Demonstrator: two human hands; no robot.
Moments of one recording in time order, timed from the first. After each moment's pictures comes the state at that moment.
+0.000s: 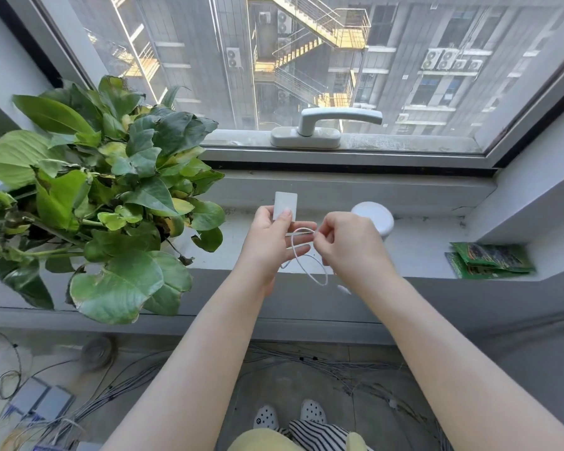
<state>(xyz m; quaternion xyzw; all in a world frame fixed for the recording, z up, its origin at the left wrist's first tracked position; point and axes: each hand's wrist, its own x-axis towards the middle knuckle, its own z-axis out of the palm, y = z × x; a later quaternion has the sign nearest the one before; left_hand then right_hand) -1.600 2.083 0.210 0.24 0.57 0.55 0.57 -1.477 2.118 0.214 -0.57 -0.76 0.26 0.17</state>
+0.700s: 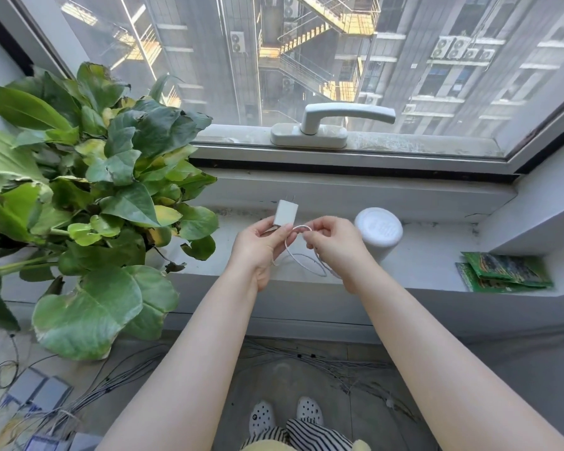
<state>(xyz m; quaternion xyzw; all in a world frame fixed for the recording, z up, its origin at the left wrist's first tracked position) -1.621 2.124 0.146 0.11 0.53 0.61 0.58 -1.493 2.160 0.167 -0.57 -0.57 0.55 0.22</state>
